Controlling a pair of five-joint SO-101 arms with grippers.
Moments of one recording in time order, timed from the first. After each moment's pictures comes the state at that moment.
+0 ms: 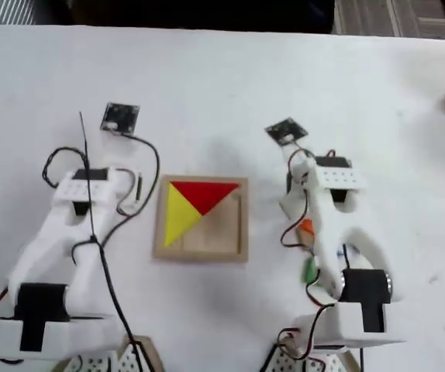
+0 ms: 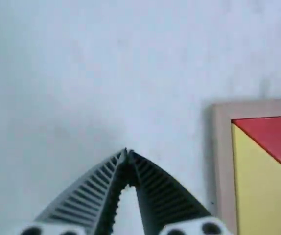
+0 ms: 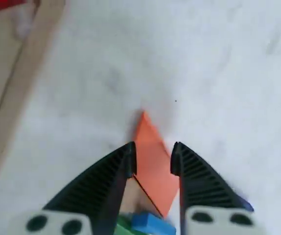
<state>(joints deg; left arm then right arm) -4.4 -6.4 44.0 39.0 -5.8 -1.8 0.0 31.0 59.5 33.1</state>
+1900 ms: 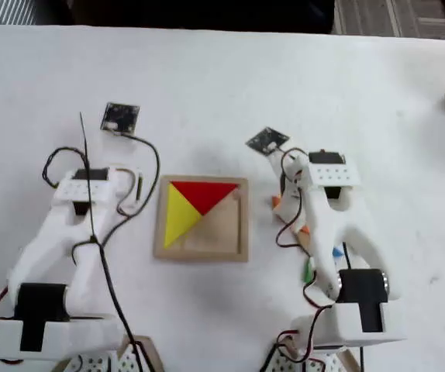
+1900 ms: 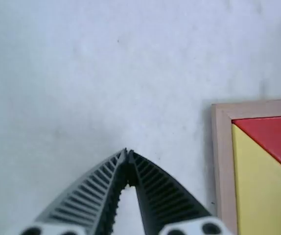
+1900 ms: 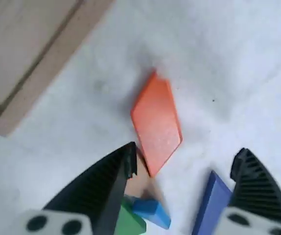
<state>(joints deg) -4.4 -6.4 44.0 39.0 -5.8 -5.3 0.2 29.5 65.7 45.2</state>
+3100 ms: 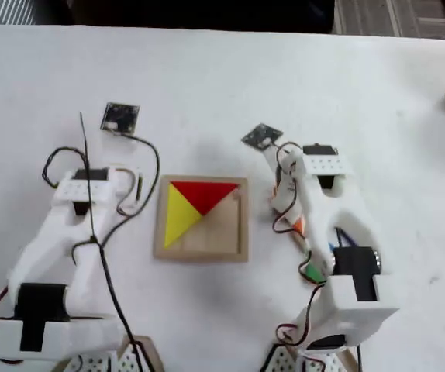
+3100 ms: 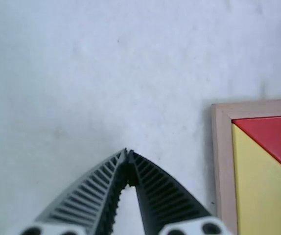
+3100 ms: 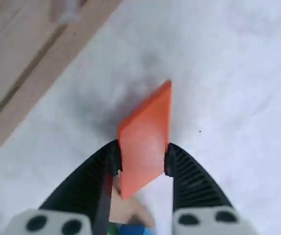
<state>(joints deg) -4.4 -6.4 44.0 39.0 -5.8 -6.2 9.0 23.3 63.3 44.3</state>
